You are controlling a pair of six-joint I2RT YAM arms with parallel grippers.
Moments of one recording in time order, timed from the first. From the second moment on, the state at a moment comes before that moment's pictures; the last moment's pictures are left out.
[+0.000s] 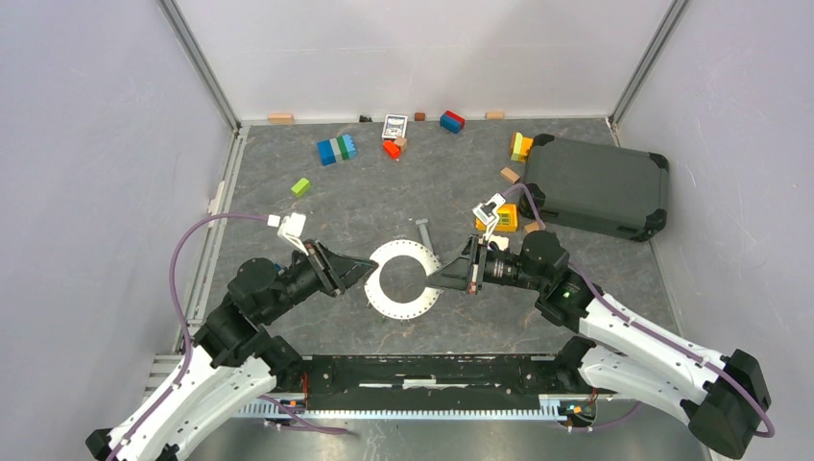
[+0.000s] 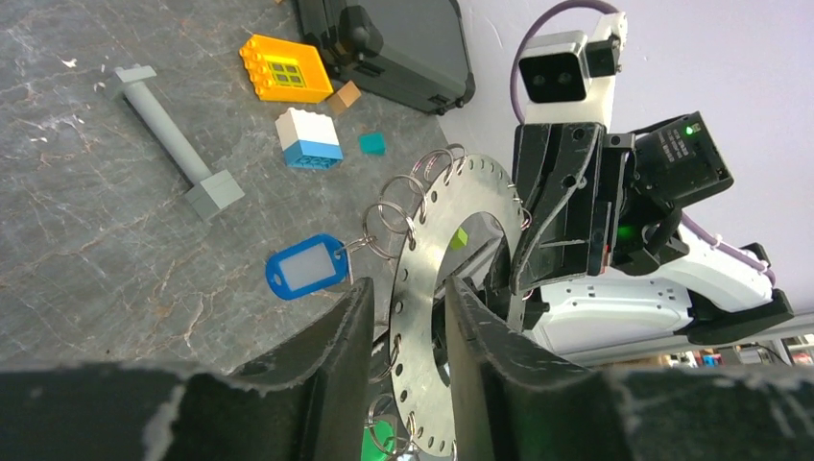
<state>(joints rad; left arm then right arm) -0.71 0.41 0.61 -0.30 0.12 -0.85 0.80 0.87 0.56 0.25 -0.55 1.07</state>
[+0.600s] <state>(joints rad) -0.71 0.45 0.59 -0.20 0.24 -0.85 0.78 0.86 0.56 0.25 -0.59 1.07</state>
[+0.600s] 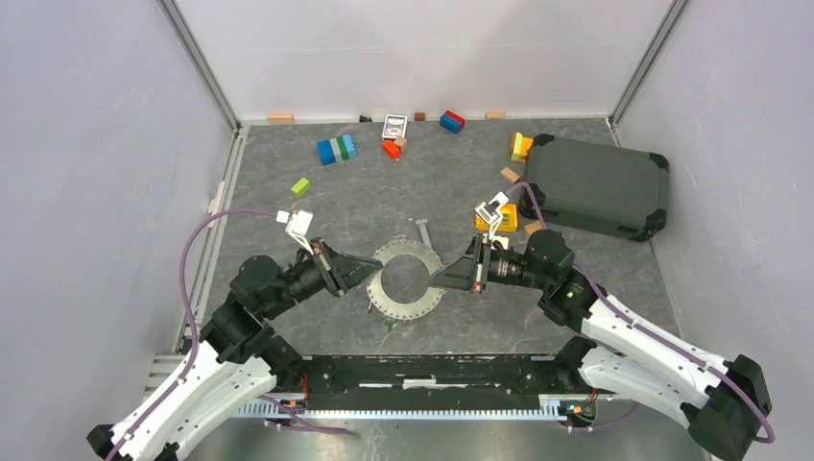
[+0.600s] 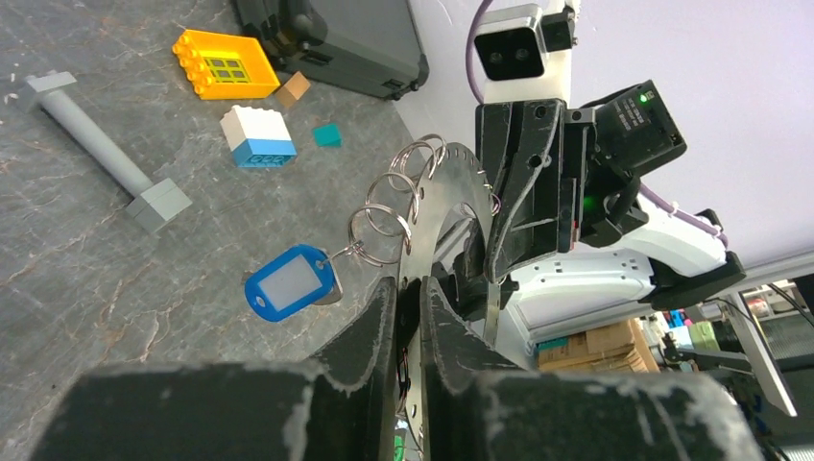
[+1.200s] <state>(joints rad) -0.71 0.46 0.58 -0.14 0.25 -0.90 0.75 0.82 0.56 0.26 -0.52 1.02</state>
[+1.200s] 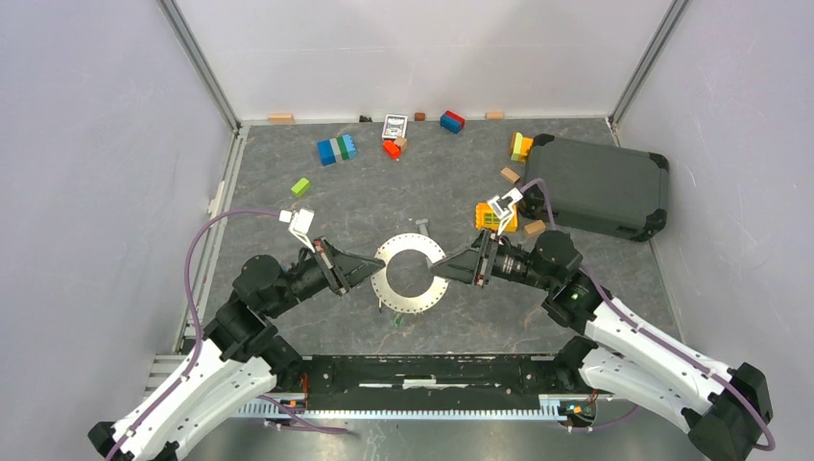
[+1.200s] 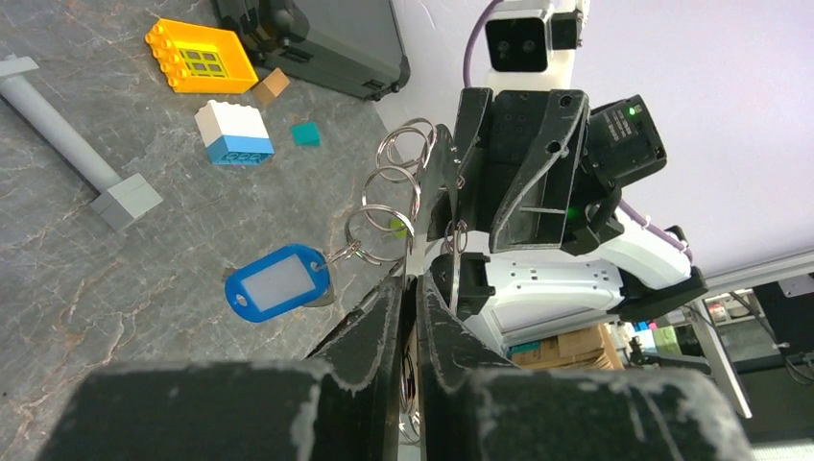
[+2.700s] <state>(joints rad) -0.71 0.43 0.47 -0.04 0.00 -1.20 0.76 0.67 0.09 0.63 -0.34 1.21</state>
